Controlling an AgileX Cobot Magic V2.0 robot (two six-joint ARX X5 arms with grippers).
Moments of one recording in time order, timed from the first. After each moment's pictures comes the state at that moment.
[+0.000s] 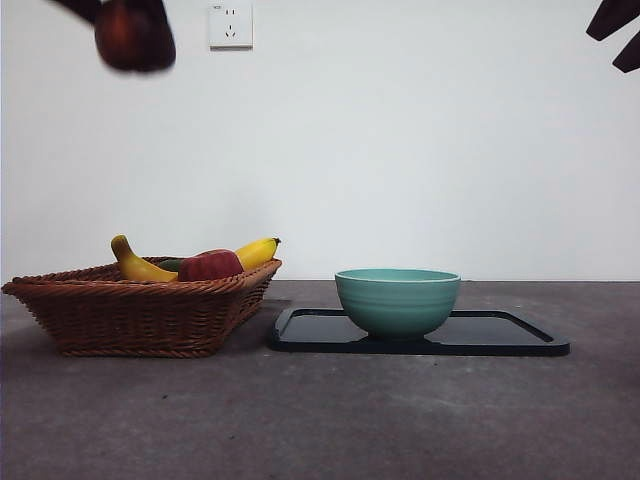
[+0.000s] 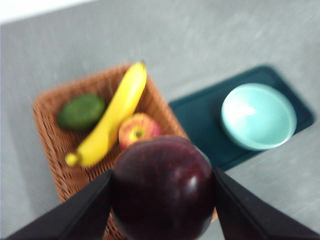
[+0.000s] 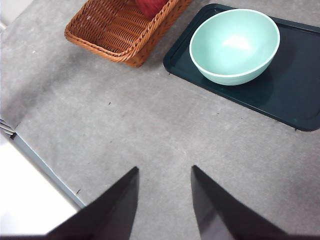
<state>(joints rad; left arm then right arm) -0.32 1.32 1.42 -0.80 0.16 0.09 0.37 0.72 0.83 -0.82 -0.42 0.10</state>
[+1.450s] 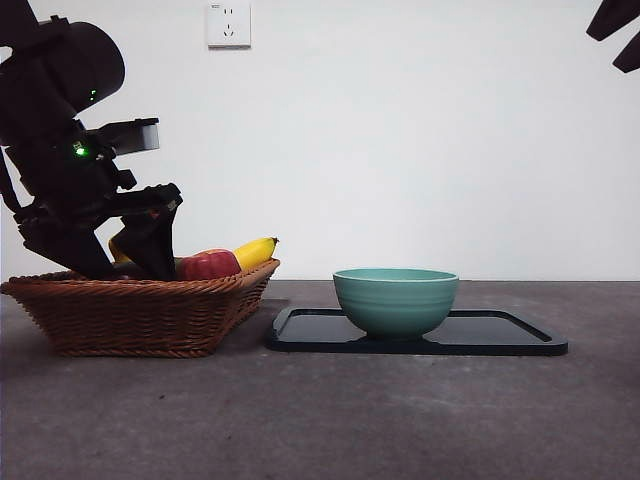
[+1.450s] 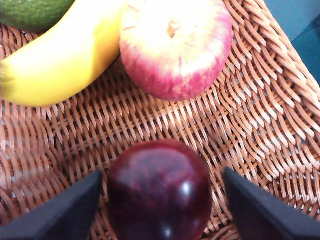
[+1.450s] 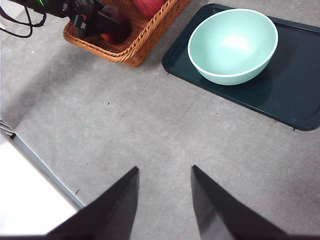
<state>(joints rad) -0.28 1.62 0.99 -0.26 0.12 0.11 0.37 0.72 0.83 -0.82 -0.42 0.10</state>
